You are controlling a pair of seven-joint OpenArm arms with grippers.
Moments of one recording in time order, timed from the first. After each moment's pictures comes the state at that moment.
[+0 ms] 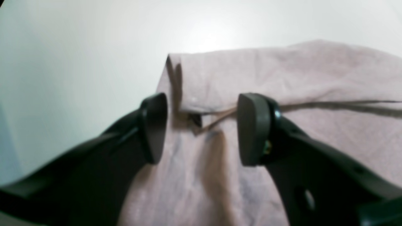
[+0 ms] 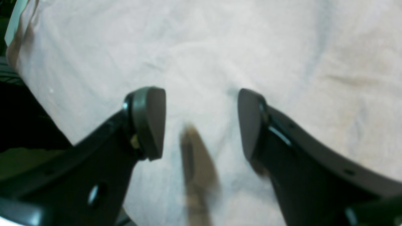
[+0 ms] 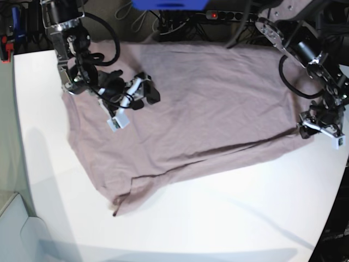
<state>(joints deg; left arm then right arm) -13.7 -8.4 -52.3 71.1 -3.4 -38.7 44.5 -5.9 12.6 -8.3 86.4 36.1 24.9 -45.1</state>
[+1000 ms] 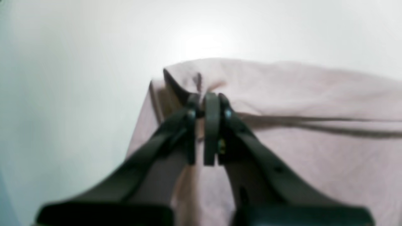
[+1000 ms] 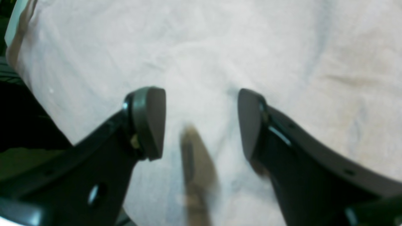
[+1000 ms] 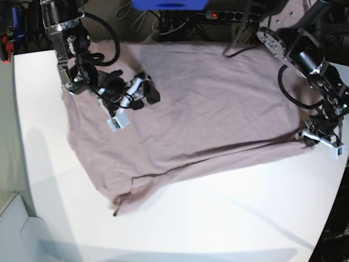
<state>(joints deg) -18.1 -8.5 -52.4 68.8 -3.4 -38.7 45.2 -5.9 12.6 -8.3 86.4 36.1 24.9 -45.0</state>
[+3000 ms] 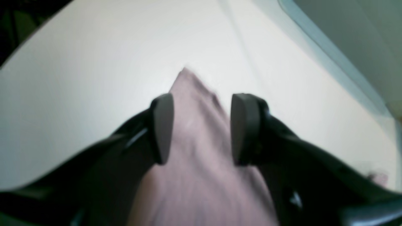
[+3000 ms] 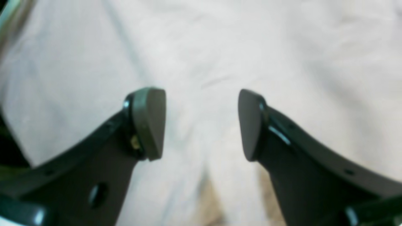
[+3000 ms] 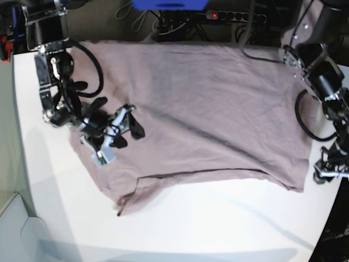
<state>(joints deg) -22.8 -15.9 -40.2 66.2 -25.4 -15.9 47.9 4.2 18.0 -8.3 91.1 34.8 24.9 -46.5</state>
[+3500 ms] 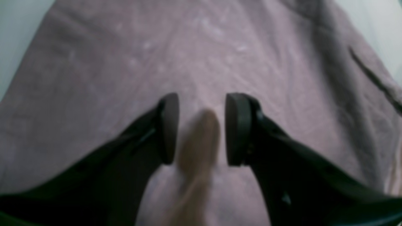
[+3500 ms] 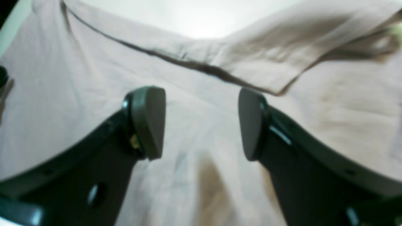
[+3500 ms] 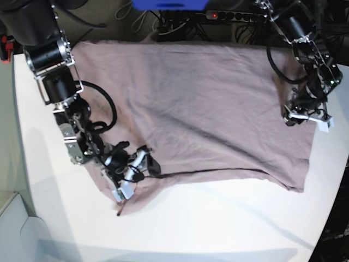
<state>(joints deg) -1.7 -7.2 -39.8 76.5 -28.7 -17.1 48.5 26.6 13.9 -23.0 56.7 35.2 24.9 -26.7</state>
